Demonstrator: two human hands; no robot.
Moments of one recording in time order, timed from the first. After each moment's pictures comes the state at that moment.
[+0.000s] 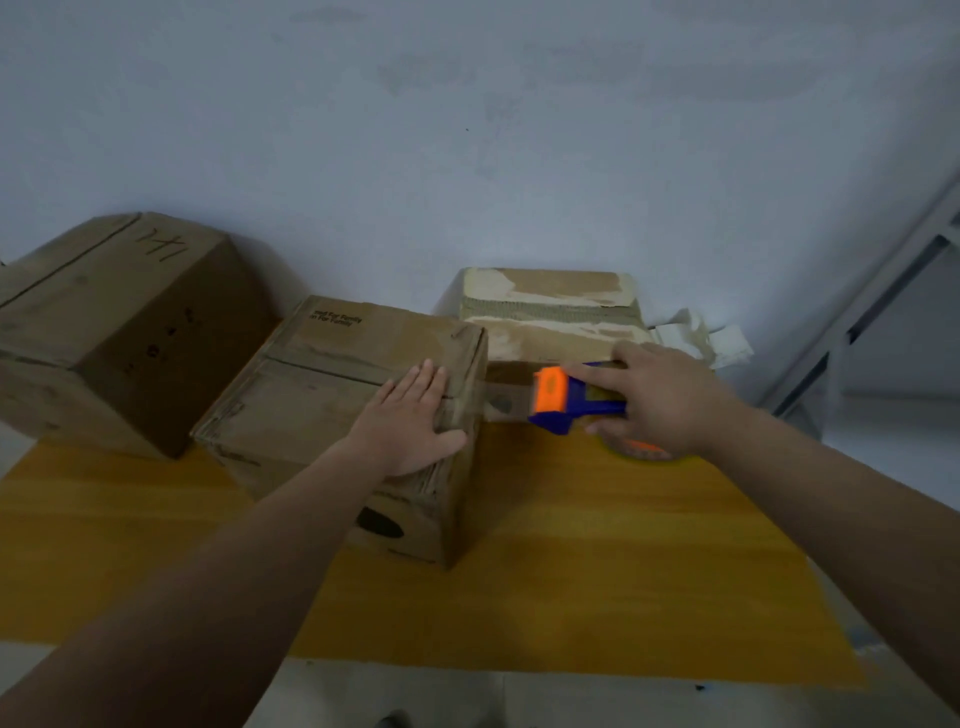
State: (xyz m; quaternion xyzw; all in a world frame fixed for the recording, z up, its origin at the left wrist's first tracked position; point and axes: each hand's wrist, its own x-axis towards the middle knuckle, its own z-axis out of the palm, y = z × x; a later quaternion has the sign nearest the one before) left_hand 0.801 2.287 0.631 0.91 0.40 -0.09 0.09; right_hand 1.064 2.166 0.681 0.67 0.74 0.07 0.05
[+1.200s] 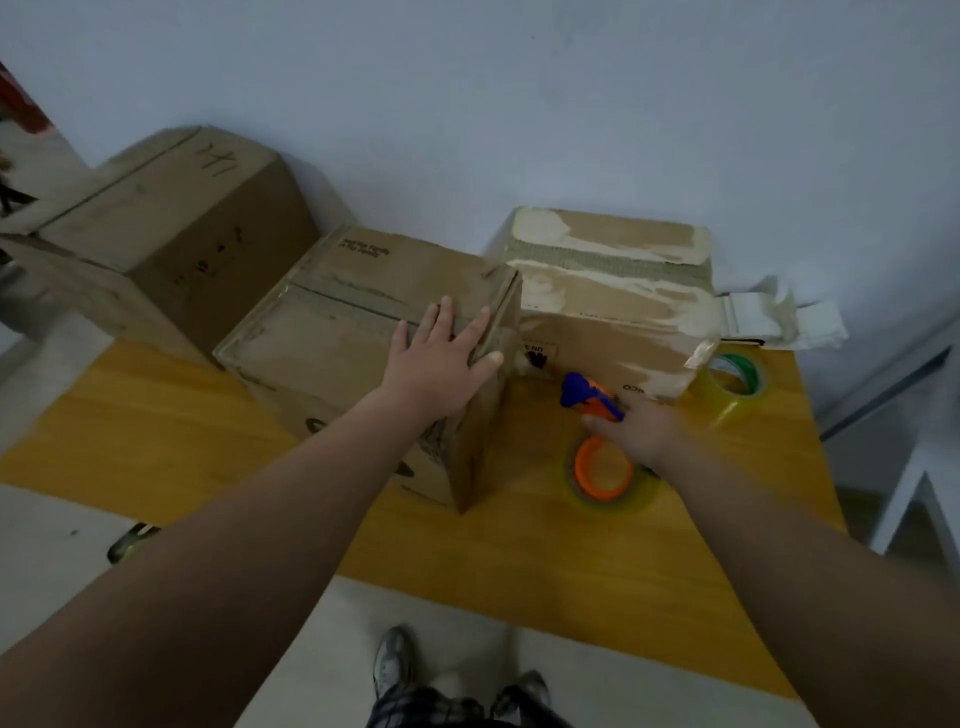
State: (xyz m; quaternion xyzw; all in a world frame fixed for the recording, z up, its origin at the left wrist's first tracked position) left_hand 0.828 2.279 0.614 0.85 0.52 -0.03 0.10; right_hand 1.056 2.179 0.566 0.80 0.43 -0.38 -0.16
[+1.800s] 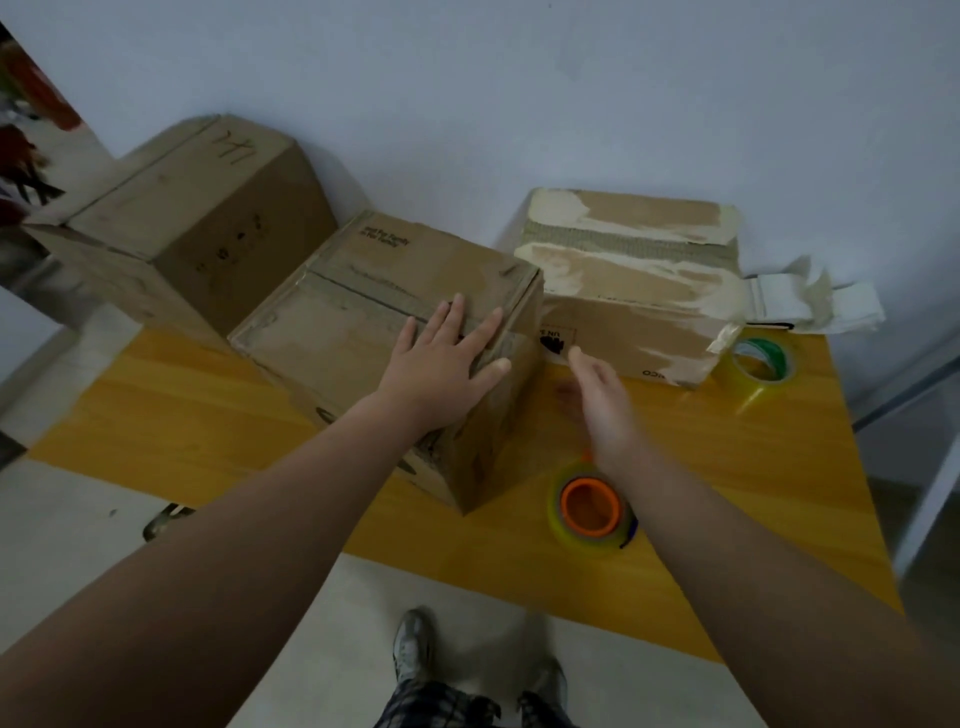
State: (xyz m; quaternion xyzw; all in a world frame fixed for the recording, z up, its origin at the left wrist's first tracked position) left_hand 0.808 2.260 0.608 0.87 0.49 -0.03 0.08; right_hand 0.991 2.188 0.558 0.64 0.25 -0.53 -0.50
